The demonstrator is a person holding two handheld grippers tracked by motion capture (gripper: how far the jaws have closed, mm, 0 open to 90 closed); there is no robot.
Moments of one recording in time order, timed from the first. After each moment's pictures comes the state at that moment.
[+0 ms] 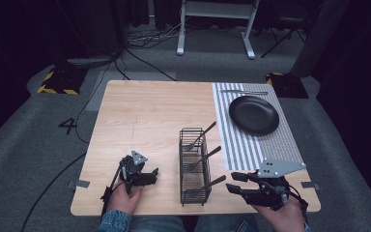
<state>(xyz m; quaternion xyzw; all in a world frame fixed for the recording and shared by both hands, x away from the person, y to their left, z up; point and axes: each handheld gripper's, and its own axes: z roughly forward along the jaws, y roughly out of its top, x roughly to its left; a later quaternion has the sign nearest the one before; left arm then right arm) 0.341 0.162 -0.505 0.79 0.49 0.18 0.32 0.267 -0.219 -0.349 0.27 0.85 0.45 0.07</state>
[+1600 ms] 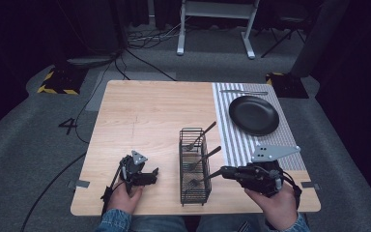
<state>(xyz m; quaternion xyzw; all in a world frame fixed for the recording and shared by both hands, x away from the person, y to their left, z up) 0.342 0.161 -0.505 0.79 0.49 0.18 0.32 0.283 -0.199 -0.317 0.28 0.84 0.47 0.05</state>
